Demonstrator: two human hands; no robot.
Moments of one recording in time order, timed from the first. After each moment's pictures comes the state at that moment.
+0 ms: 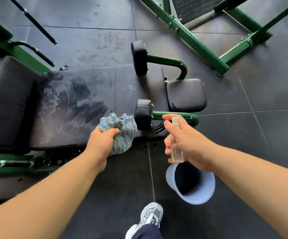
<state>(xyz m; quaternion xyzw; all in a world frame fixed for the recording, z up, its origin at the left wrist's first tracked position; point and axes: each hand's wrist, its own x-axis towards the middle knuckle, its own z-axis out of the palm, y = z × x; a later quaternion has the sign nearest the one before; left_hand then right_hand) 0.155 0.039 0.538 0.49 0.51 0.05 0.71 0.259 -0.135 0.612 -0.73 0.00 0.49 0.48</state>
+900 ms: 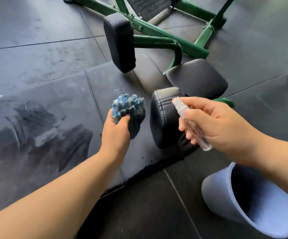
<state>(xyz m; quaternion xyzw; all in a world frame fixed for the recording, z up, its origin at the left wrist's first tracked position) 0.286 0.136 0.296 0.61 0.27 0.07 0.74 0.300 -0.044 0.411 -0.80 -0.12 0.22 0.55</state>
